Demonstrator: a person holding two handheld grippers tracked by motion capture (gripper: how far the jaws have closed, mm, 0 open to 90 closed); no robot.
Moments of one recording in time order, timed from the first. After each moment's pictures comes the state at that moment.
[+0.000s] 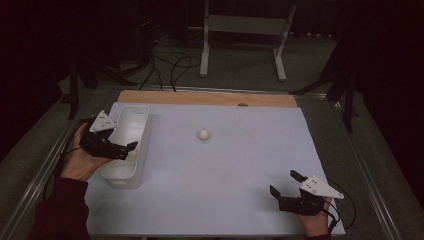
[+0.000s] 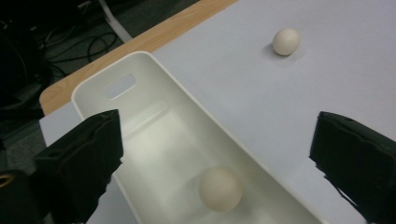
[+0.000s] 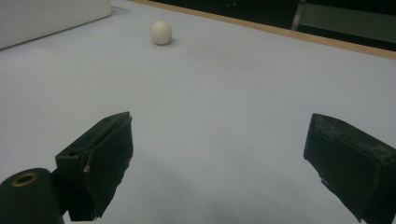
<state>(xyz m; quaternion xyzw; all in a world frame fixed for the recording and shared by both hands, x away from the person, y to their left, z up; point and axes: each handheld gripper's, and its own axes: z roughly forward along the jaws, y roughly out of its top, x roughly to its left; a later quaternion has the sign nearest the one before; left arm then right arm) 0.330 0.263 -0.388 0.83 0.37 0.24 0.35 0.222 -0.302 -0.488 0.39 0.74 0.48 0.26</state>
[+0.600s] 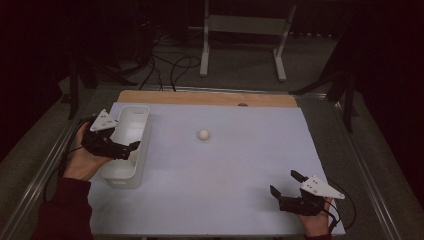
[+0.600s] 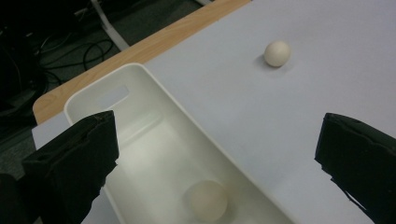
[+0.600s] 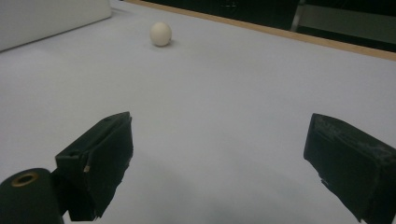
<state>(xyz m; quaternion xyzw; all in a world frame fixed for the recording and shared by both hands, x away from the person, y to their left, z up) 0.330 0.257 -0.383 0.82 0.36 0.23 0.37 0.222 -0.303 -0.487 0.39 0.74 0.48 0.26</state>
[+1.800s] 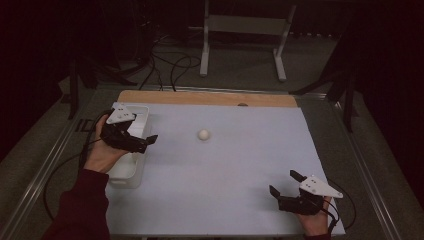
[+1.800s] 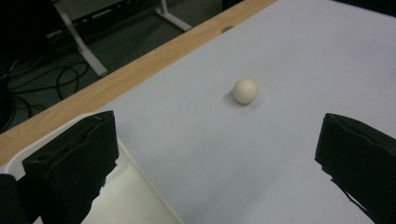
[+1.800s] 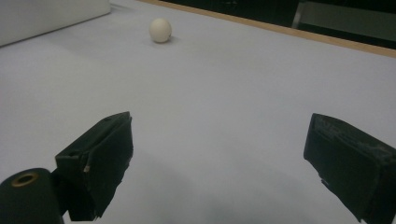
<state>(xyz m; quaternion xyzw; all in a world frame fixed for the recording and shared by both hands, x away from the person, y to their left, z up) 0.347 0.219 -0.377 0.82 0.34 0.21 0.41 0.224 -0.301 -0.489 0.39 0.74 0.47 0.26</state>
